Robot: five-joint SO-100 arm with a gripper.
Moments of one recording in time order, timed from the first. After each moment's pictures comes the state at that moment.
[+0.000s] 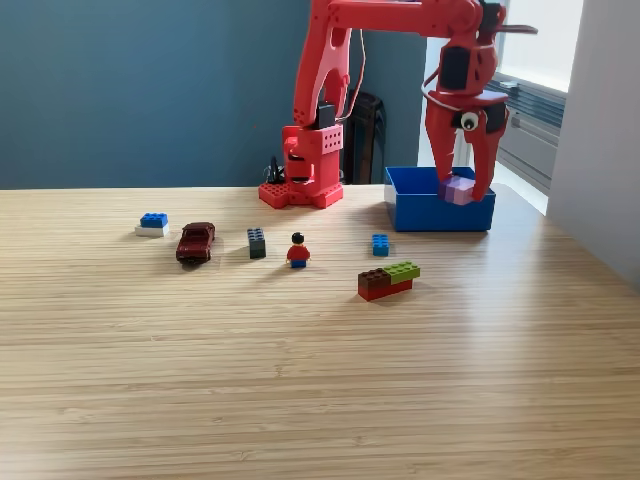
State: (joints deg) arm -49.3 86.8 79.7 86.6 7.9
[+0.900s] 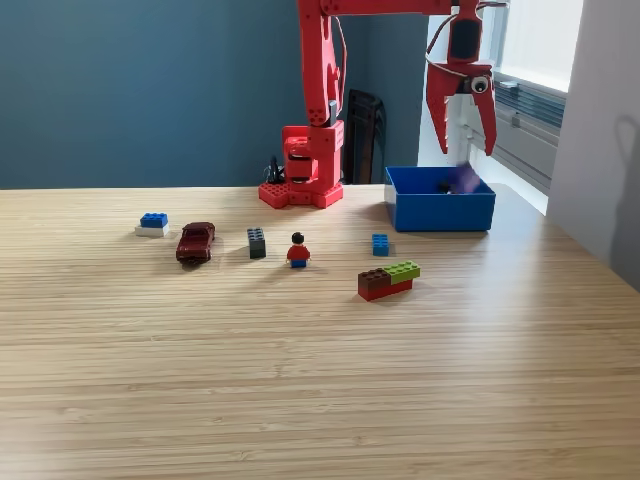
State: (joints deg) arm -70.0 97.2 89.7 87.5 6.4
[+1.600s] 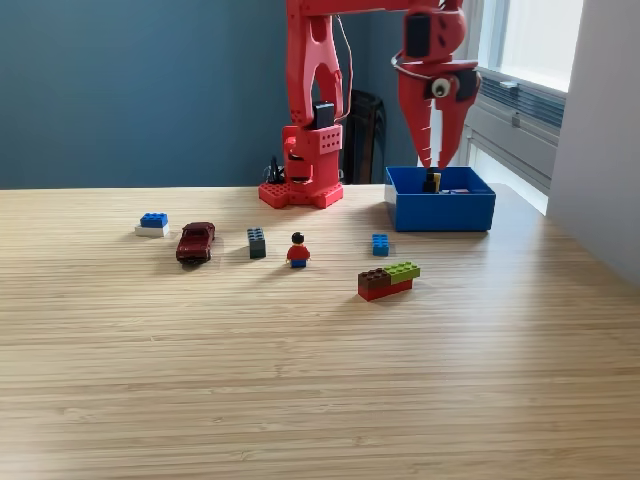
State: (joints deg) arm -35.1 97.3 86.2 85.9 2.9
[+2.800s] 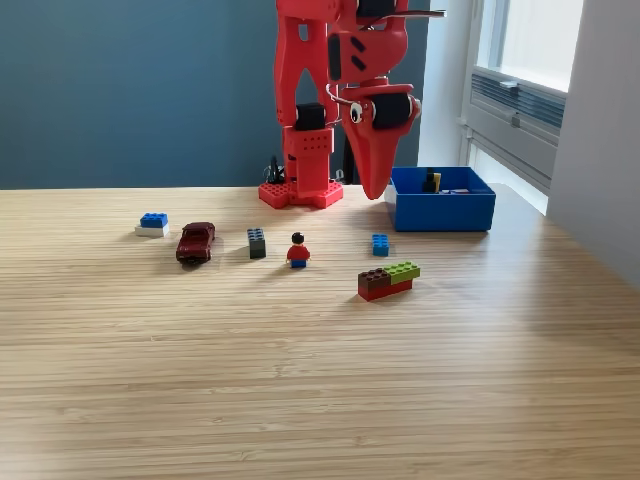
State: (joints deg) arm -18.3 97.3 93.4 76.5 1.2
